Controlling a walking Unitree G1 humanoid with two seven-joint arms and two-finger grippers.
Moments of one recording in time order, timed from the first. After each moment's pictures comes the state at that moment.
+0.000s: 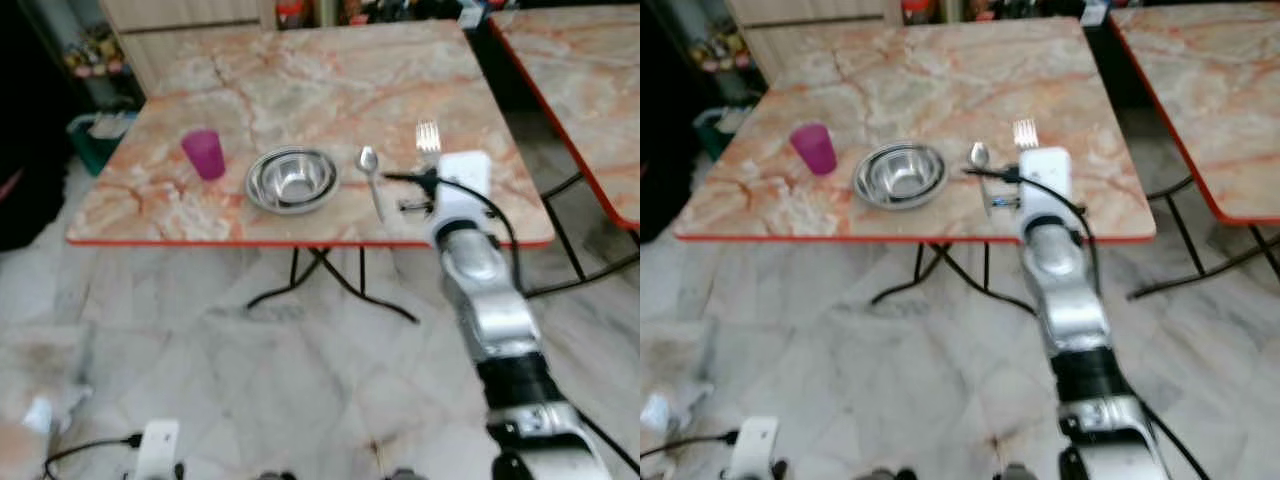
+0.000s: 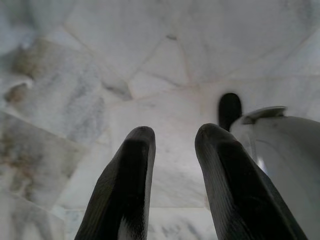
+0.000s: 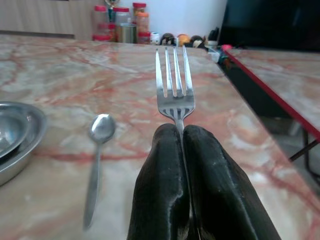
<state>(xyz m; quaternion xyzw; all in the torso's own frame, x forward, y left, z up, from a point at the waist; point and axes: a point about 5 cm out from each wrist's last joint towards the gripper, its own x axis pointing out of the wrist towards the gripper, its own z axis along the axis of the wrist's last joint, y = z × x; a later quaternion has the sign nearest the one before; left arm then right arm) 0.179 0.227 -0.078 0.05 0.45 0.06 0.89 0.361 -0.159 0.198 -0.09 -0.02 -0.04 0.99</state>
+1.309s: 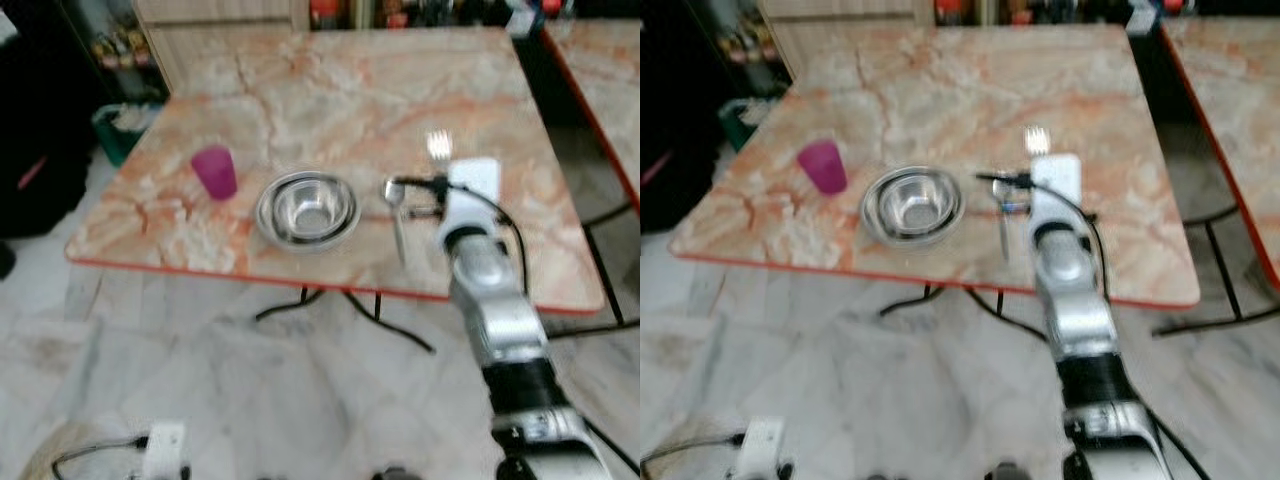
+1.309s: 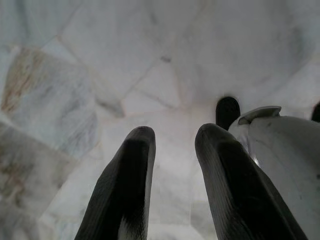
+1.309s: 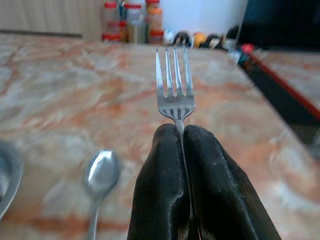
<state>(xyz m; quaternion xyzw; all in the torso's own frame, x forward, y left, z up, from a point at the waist) 0.180 0.225 -0.078 0.05 0.45 0.06 0.89 0.360 -0.160 0.196 -0.08 -0.02 -0.05 1.00</state>
